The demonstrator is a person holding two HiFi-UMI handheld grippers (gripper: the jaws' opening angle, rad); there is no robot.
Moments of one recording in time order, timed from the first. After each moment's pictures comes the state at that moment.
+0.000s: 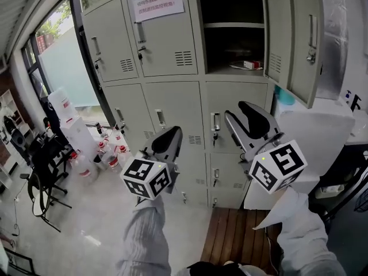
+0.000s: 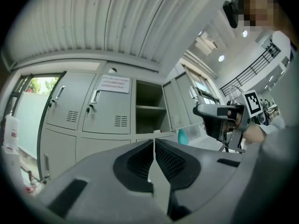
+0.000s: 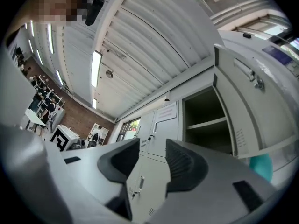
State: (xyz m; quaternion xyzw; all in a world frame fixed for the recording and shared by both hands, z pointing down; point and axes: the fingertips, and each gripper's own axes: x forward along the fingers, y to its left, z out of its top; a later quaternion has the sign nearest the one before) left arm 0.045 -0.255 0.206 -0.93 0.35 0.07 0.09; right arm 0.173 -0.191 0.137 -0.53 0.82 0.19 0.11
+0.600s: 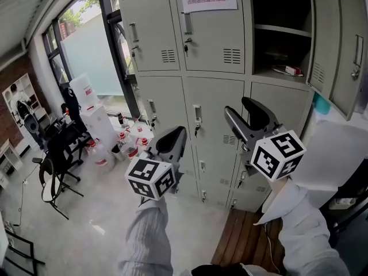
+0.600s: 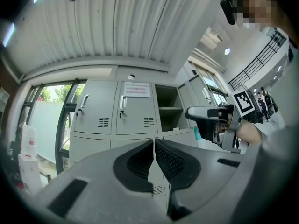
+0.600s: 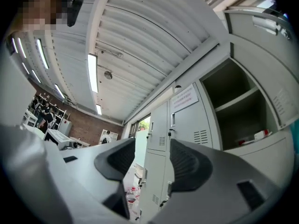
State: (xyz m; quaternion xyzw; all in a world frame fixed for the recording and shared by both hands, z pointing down) left arm -0.092 -0.284 0.203 -0.91 0.41 0.06 0.09; right arm 0.044 -0.269 0.137 -0.48 0.86 0.12 0.12
